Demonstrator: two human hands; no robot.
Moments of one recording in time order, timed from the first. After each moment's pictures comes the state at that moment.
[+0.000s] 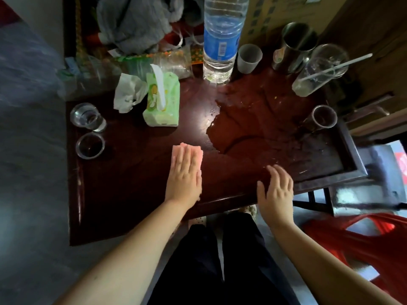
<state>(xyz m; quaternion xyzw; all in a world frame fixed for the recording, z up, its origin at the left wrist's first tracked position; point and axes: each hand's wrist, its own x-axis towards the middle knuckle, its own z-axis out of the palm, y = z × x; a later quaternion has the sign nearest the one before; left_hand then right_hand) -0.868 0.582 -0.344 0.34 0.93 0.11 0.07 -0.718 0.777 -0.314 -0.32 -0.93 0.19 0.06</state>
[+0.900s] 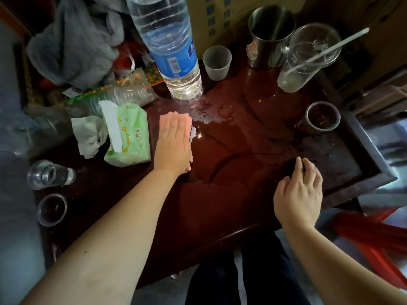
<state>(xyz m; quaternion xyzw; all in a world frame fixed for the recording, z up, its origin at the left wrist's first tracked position) -1.000 0.701 -0.329 0.41 0.91 0.04 0.05 -0.756 0.843 -0.332 -0.50 -0.86 0.12 0.04</state>
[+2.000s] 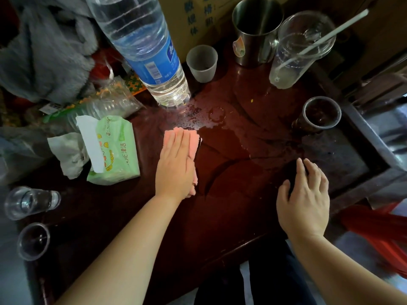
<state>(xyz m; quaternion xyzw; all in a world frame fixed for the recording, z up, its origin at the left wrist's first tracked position) -0.976 0.705 -0.346 0.37 0.91 0.17 0.10 -0.755 0.844 -0.333 -0.52 -0.84 0.15 0.06</state>
